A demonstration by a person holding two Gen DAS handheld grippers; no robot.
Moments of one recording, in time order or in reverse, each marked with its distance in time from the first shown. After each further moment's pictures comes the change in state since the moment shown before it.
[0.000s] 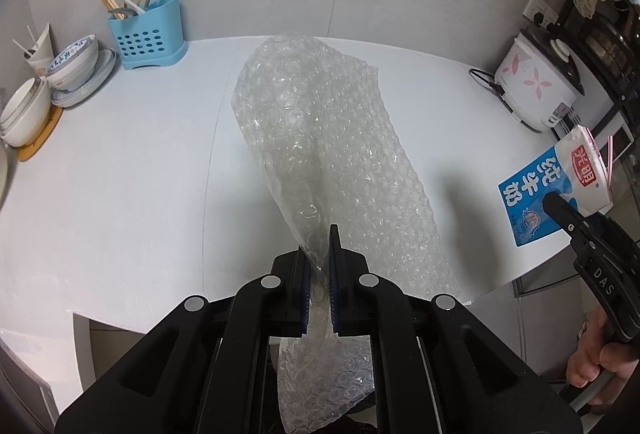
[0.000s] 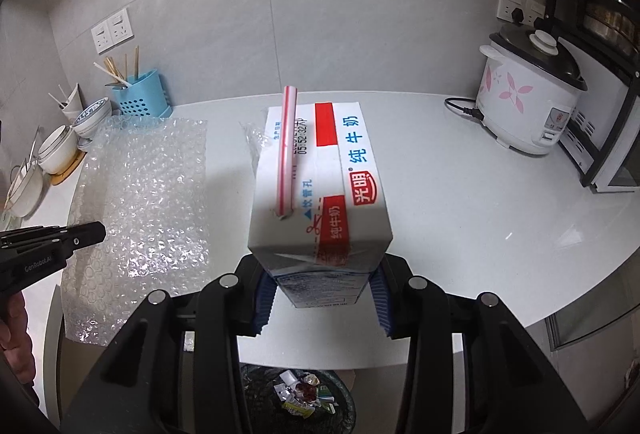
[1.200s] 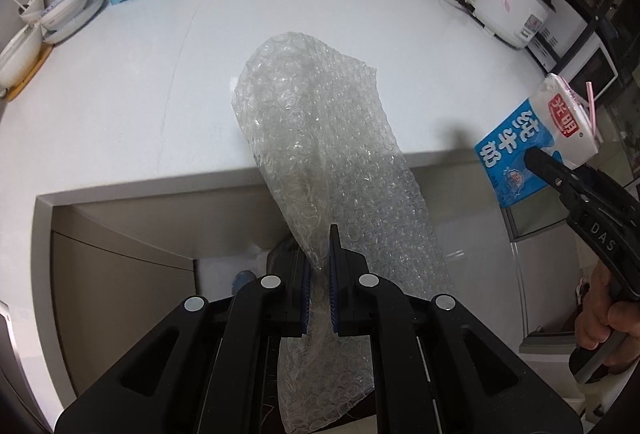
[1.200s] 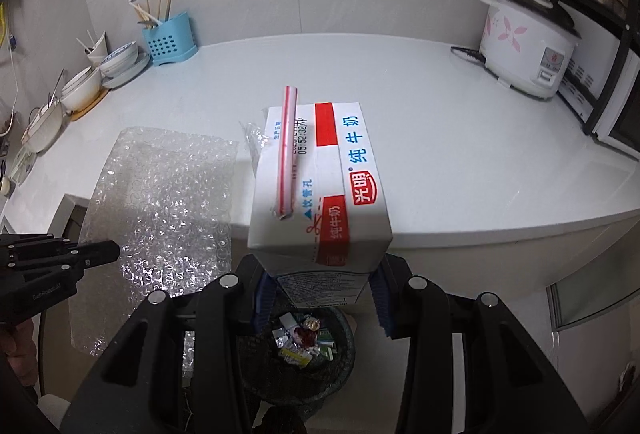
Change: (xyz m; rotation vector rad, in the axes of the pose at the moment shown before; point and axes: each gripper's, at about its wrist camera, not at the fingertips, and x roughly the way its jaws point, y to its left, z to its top) left arm 0.002 -0.028 -0.150 0.043 0.132 -0.048; right arm -0.025 -0.002 -0.130 -0.042 0.105 0.055
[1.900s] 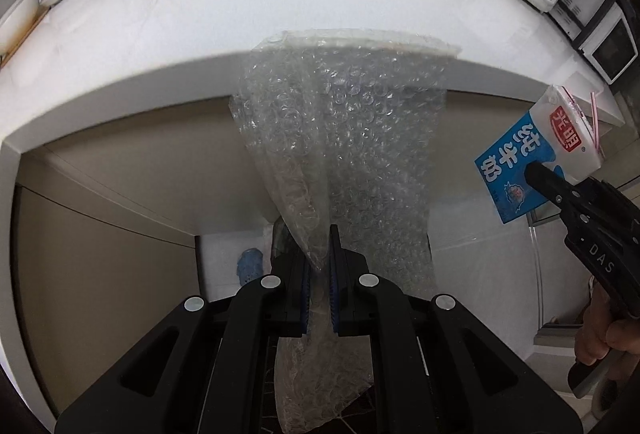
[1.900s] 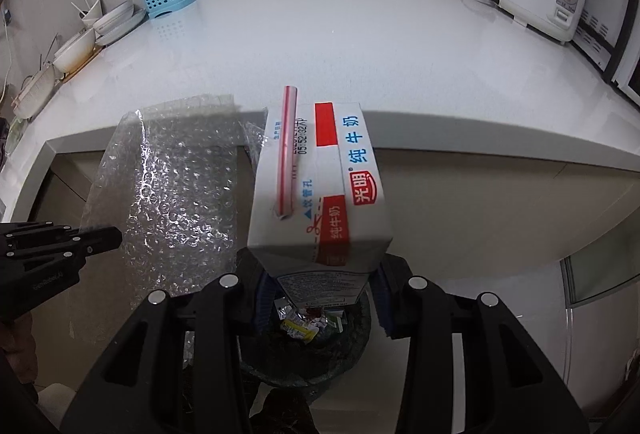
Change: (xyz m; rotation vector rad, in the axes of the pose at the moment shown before) left arm 0.077 0.013 -0.053 -0.013 0.057 0.049; right arm 0.068 0.010 -0.081 0.007 0.082 0.005
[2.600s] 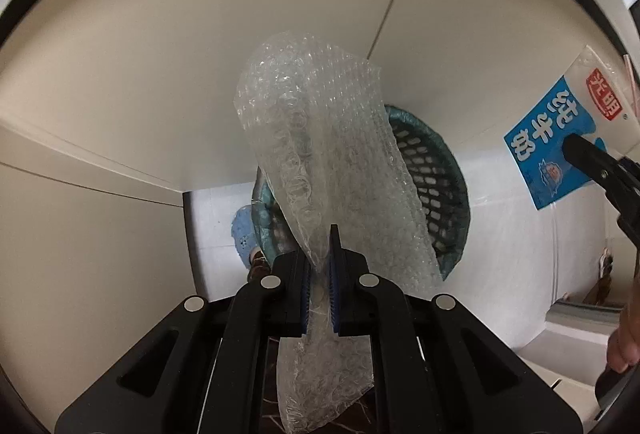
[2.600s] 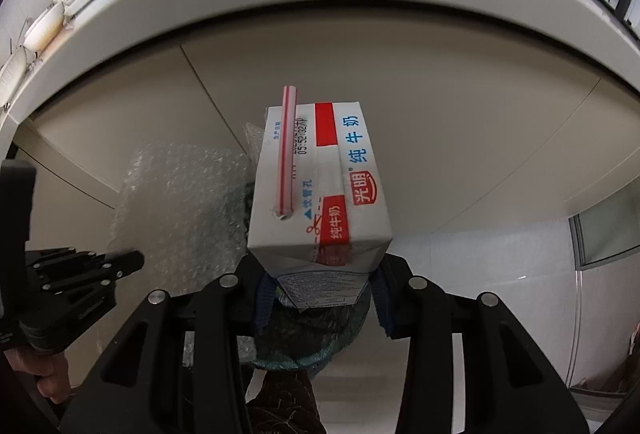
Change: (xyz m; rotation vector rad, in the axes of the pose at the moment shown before) left arm 0.119 -0.012 -0.033 0.020 0.186 0.043; right arm 0.080 -0.020 -0.049 0.055 0.168 -0.006
